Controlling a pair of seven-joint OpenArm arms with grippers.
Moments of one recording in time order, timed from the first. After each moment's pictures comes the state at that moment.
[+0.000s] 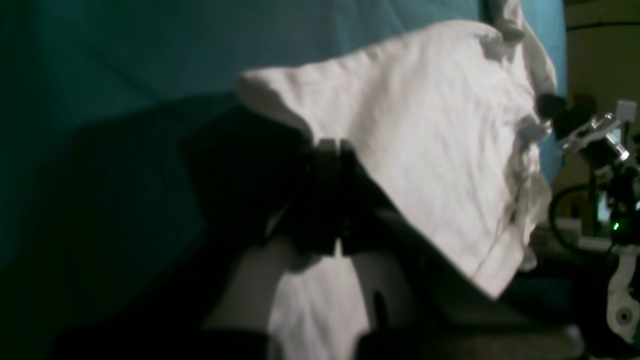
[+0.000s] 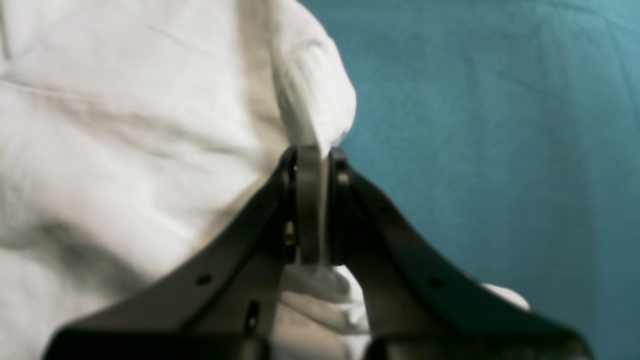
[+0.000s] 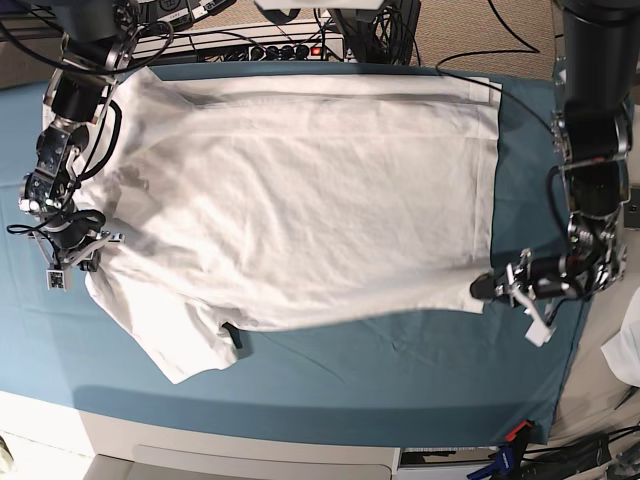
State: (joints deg) left arm -36.9 -22.4 -5.7 28.6 -57.9 -43.1 63.7; right arm 13.8 25.2 24.4 63.3 3.4 27.5 -28.4
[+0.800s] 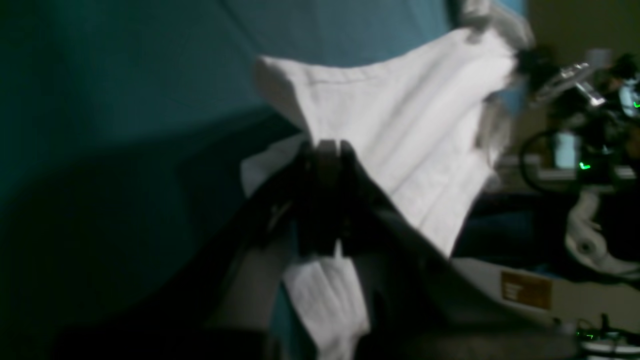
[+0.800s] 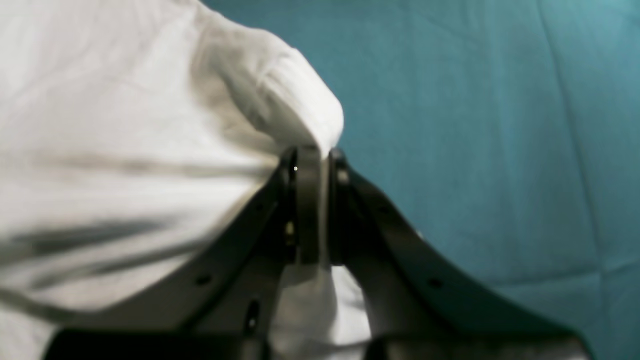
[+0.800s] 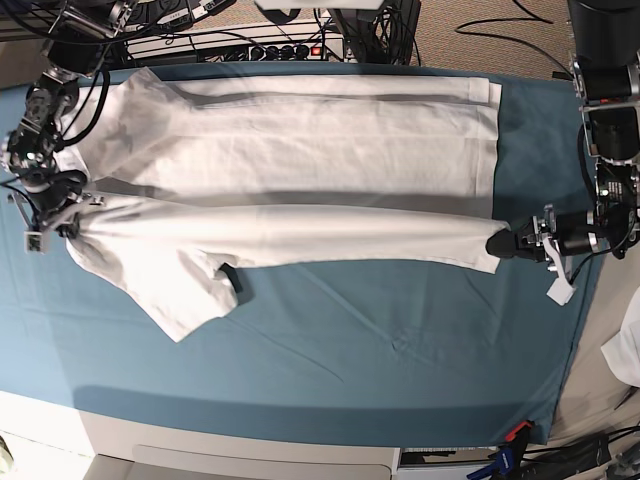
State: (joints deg) left arm -22.1 -28.6 -5.7 45.8 -80.8 -43.3 78.4; right arm 0.8 25.1 34.6 78.8 10.3 29.5 -35.9
